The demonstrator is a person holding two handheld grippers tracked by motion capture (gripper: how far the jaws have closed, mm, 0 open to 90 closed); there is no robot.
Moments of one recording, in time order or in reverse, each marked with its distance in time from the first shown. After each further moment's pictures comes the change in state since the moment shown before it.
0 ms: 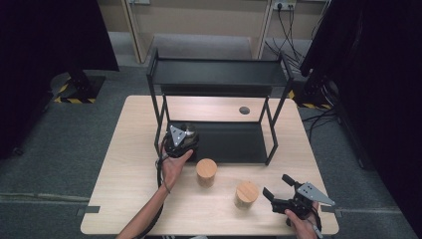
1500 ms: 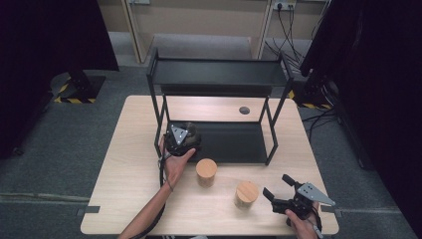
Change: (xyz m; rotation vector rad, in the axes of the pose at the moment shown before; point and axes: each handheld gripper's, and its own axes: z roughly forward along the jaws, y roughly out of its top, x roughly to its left) left arm -0.011 -0.006 0.013 -0.004 0.071 -0.011; right arm -0.001 0.000 0.000 -0.002 0.002 -0.001
